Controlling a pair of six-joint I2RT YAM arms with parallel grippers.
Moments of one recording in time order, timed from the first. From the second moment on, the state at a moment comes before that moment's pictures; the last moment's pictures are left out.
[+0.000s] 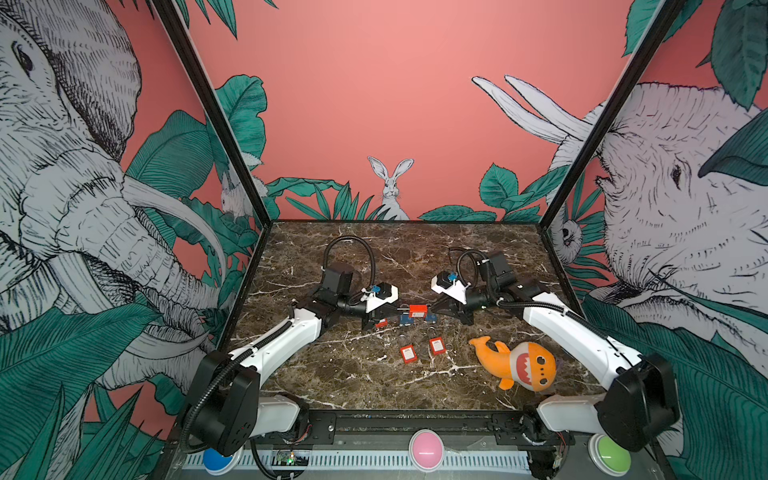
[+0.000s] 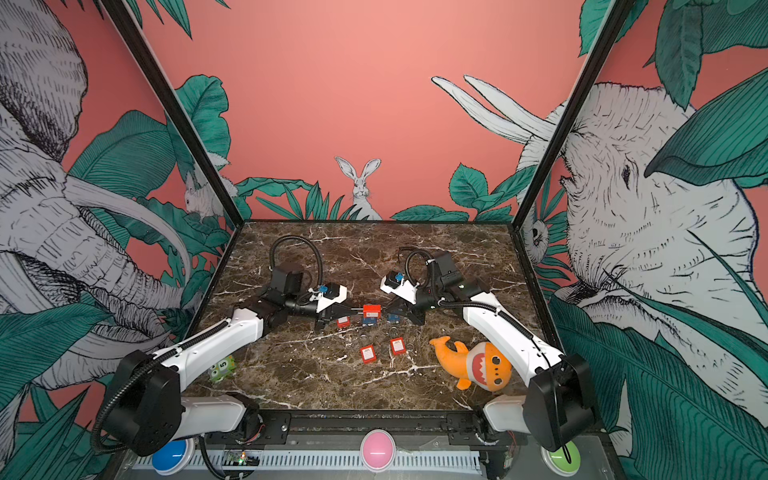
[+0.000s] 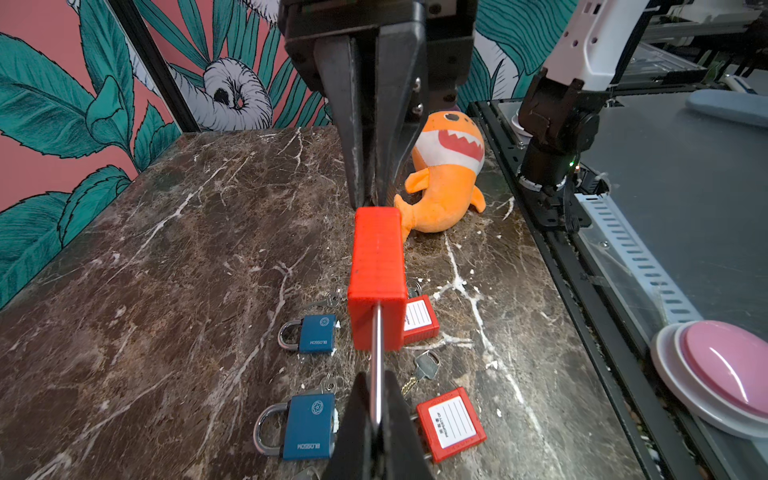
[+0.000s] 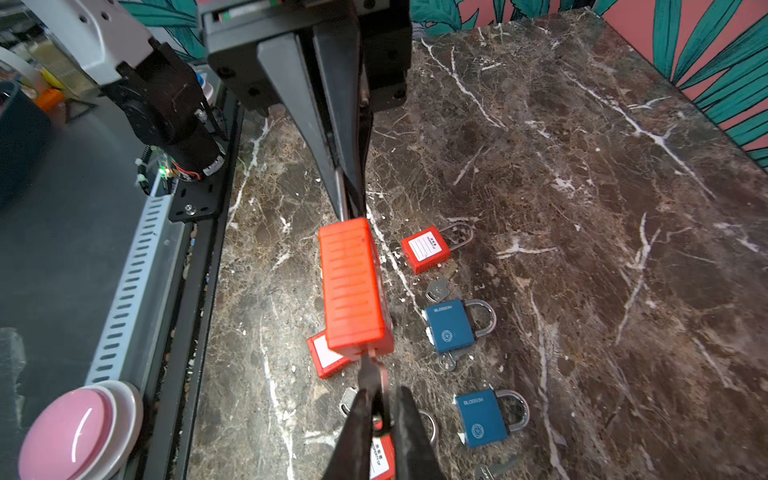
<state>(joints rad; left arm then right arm) -0.47 1.30 0.77 -0.10 1.01 0.66 0.47 1.32 1.03 -0.60 -0.78 -0.70</state>
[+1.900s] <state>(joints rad) -0.45 1.34 0.87 -0.26 1.06 0.78 0.50 1.32 0.99 -0.58 -0.78 -0.85</state>
